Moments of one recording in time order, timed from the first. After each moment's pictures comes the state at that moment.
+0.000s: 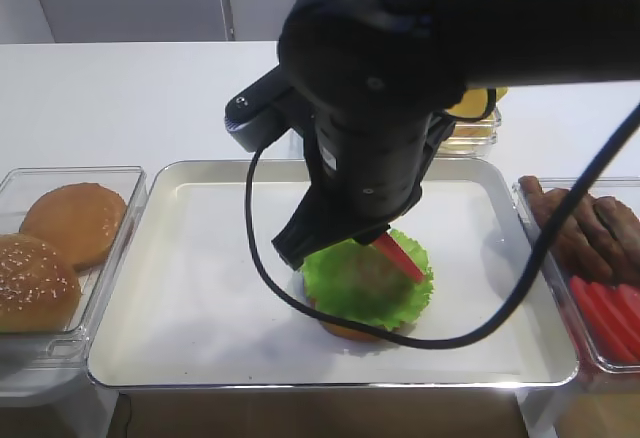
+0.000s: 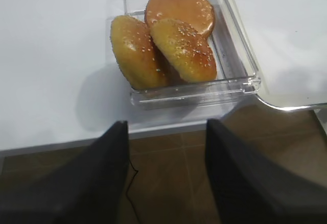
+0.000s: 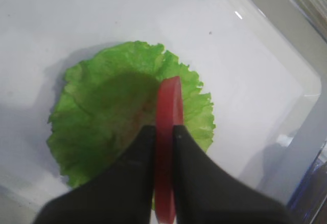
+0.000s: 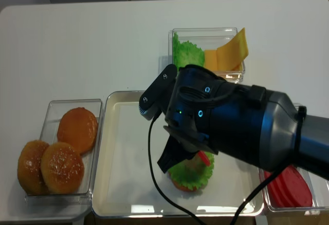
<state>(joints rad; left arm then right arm) -0.08 -0.02 -0.49 0.03 1.19 -0.08 0.98 1.68 -1.25 -0.39 1.05 0.43</state>
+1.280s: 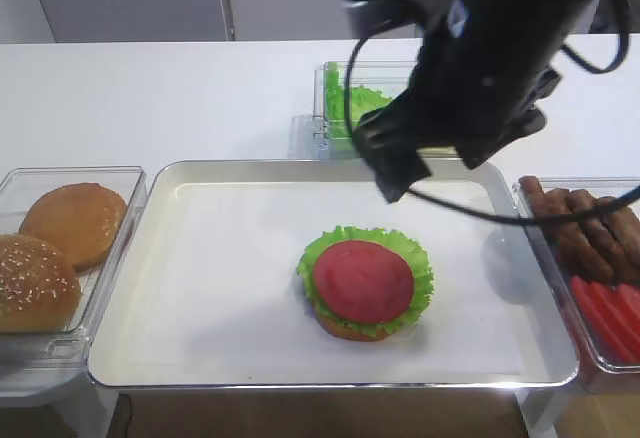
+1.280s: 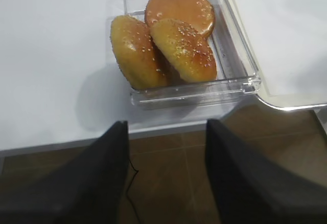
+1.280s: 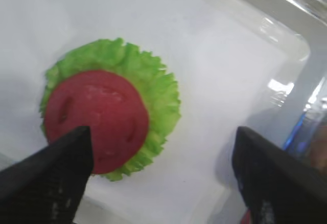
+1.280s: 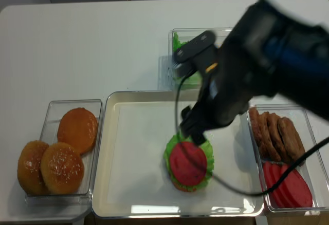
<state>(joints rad) -0.08 -0.02 -0.49 0.03 1.18 -0.08 0.68 1.52 -1.25 -0.06 1.05 0.21</state>
